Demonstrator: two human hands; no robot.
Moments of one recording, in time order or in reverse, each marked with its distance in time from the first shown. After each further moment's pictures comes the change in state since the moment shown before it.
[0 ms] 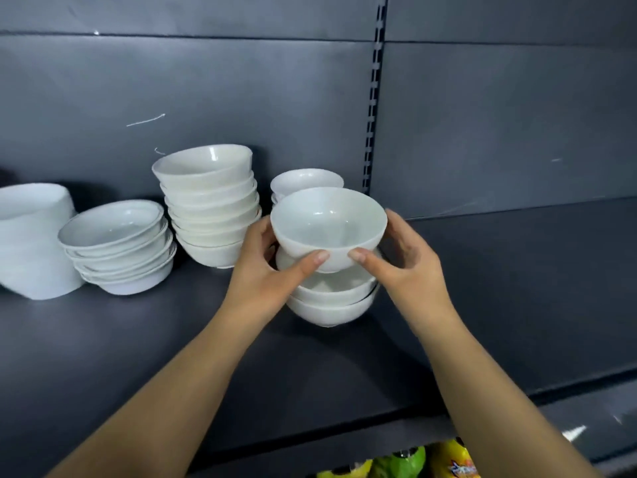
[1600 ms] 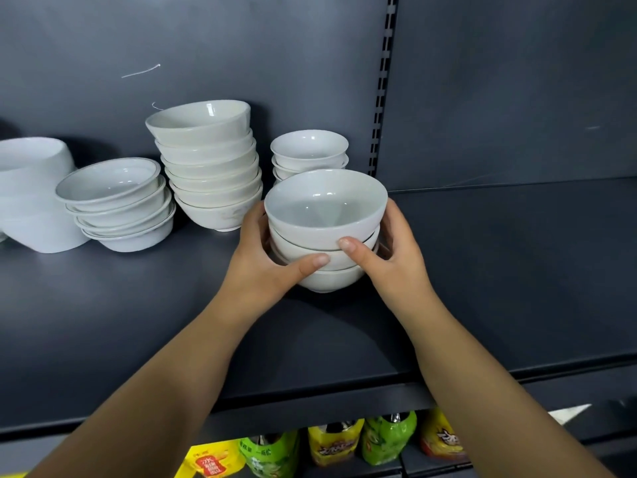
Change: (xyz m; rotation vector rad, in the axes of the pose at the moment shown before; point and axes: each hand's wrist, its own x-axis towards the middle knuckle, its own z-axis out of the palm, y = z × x) left_hand -0.024 -0.021 0.006 0.050 -0.020 0.017; right_hand -0.012 0.025 0.004 0.033 -0.068 0.017
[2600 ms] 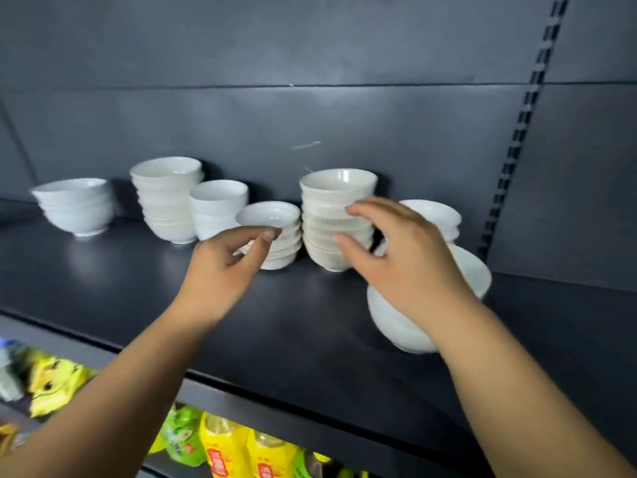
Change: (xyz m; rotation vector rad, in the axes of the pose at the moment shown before) left_hand -0.045 0.079 -0.107 0.569 0.483 0.097; right_hand 0.032 -0.103 0.070 -0.537 -0.203 -0.576
